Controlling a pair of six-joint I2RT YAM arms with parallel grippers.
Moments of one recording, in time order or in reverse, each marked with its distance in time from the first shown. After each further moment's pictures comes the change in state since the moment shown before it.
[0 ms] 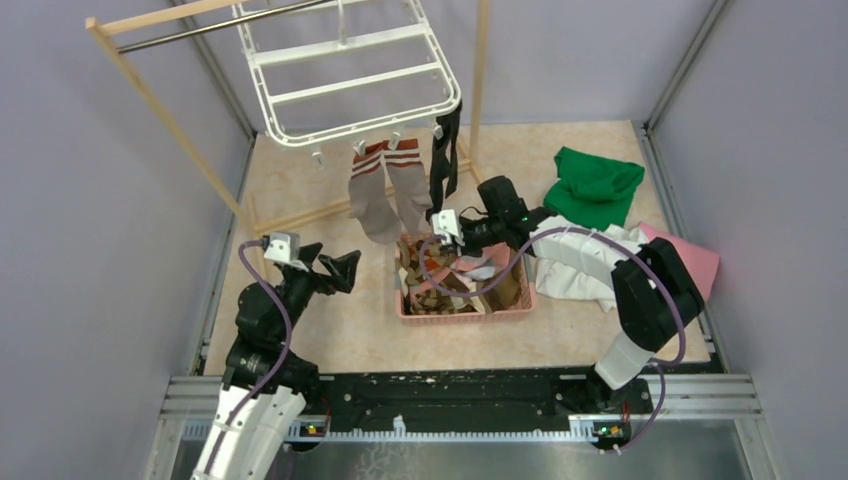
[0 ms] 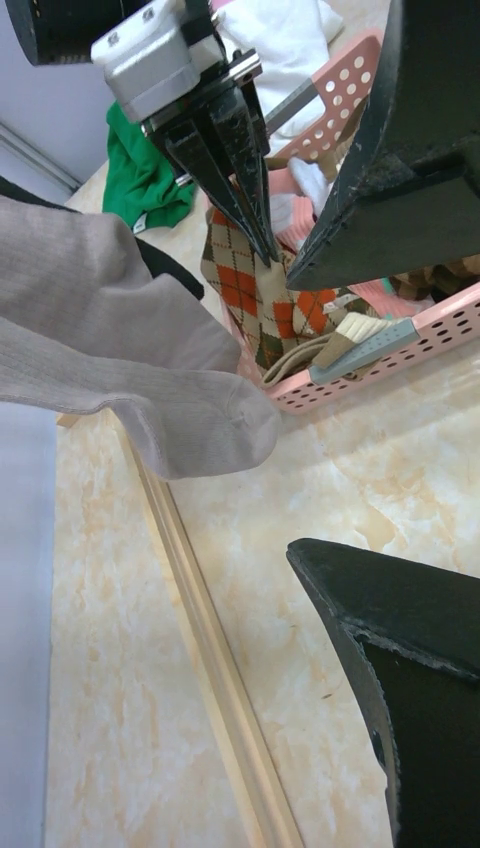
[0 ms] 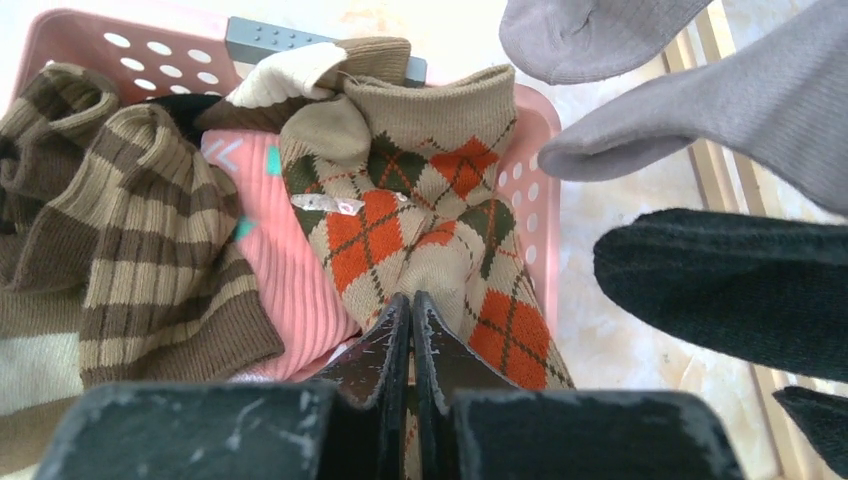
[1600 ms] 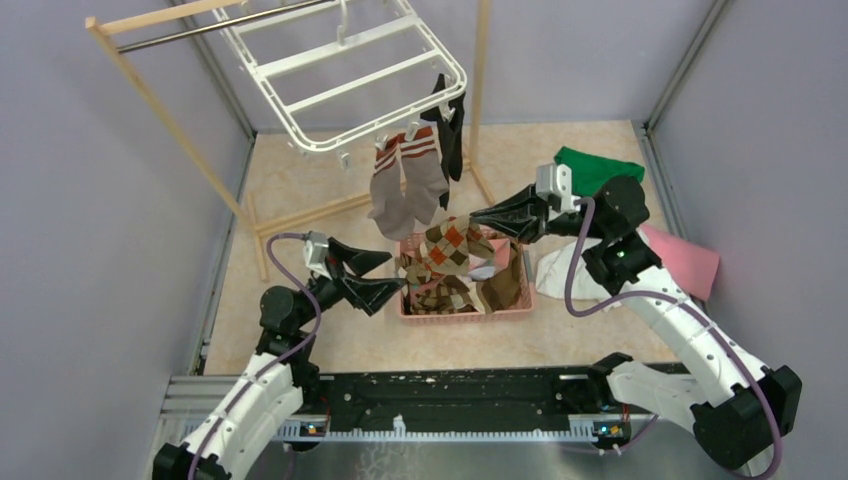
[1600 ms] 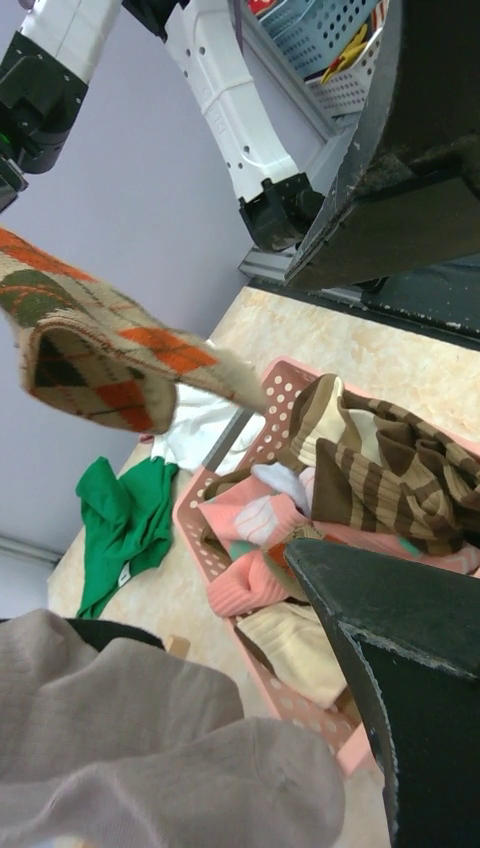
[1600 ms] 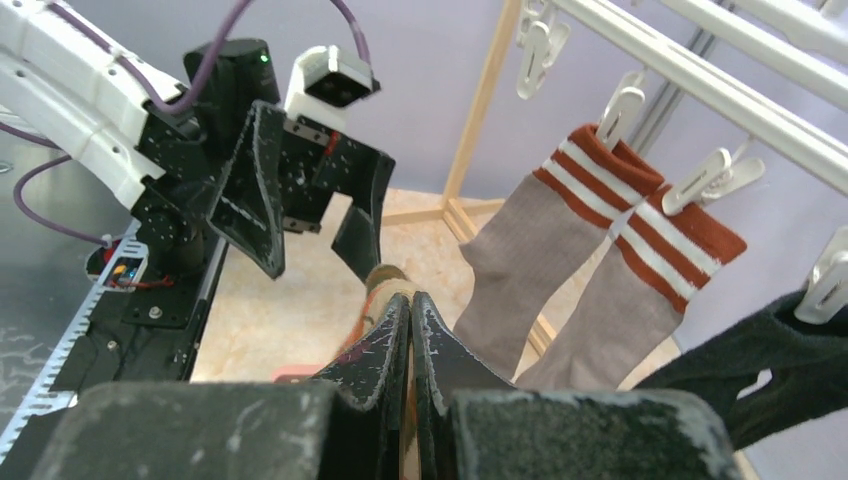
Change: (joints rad) left arm -0.049 0.255 -0.274 0.863 0.584 -0.406; right arm -0.148 -0.636 -0.159 0.536 -0.275 0.875
